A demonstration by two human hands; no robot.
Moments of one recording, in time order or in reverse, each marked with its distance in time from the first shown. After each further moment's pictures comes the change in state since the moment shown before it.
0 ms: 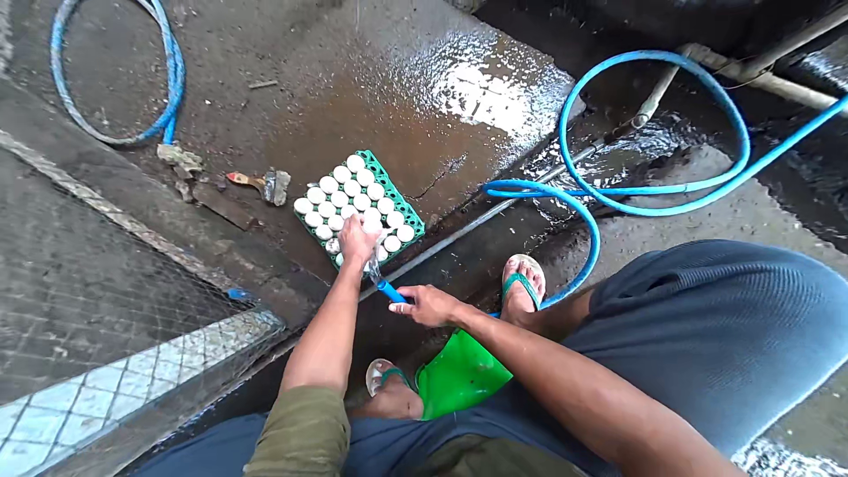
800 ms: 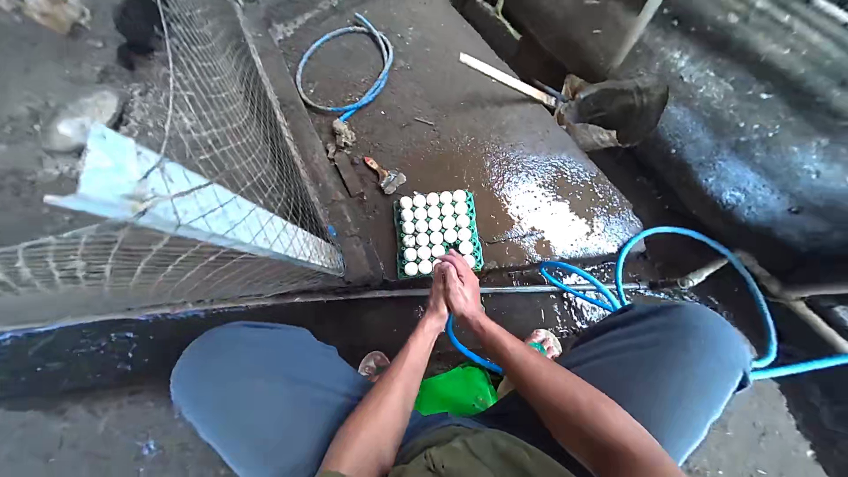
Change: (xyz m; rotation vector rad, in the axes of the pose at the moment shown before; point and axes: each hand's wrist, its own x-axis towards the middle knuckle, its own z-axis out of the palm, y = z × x) left_hand -0.208 0.054 -0.030 -1.378 0.136 -0.055; right_hand 0.009 -0.074 0.036 0.084 0.669 -0.311
